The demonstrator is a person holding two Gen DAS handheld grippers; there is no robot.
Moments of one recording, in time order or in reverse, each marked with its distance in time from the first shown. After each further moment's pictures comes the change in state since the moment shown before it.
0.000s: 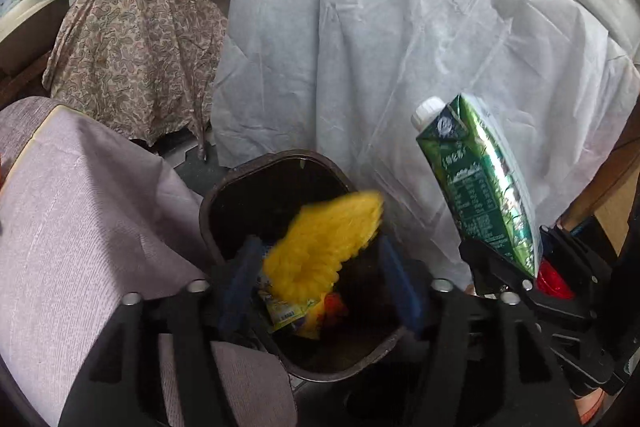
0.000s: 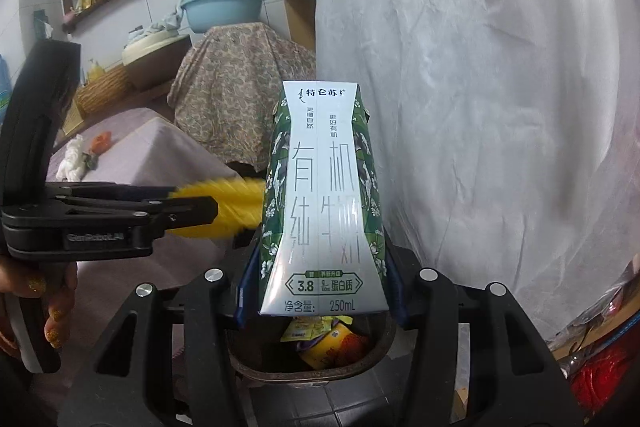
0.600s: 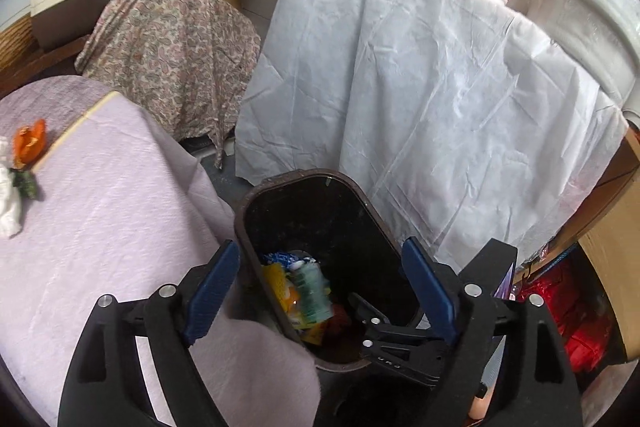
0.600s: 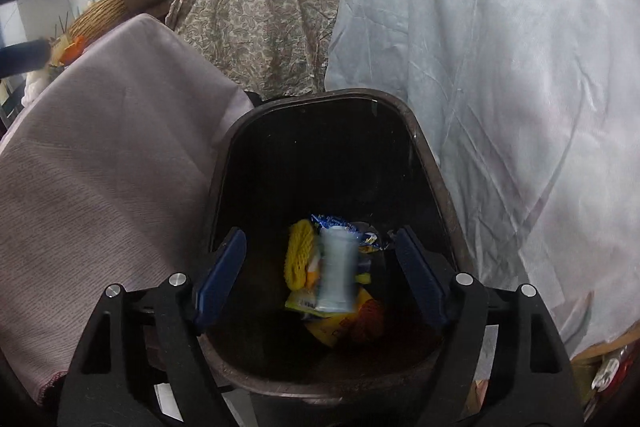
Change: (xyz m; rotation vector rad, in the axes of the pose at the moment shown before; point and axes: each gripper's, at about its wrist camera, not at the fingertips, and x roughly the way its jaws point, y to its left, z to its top) left arm -0.051 0.040 -0.008 -0.106 -0.097 0.002; right arm 0.110 0.038 -0.055 -0.061 0.197 0.015
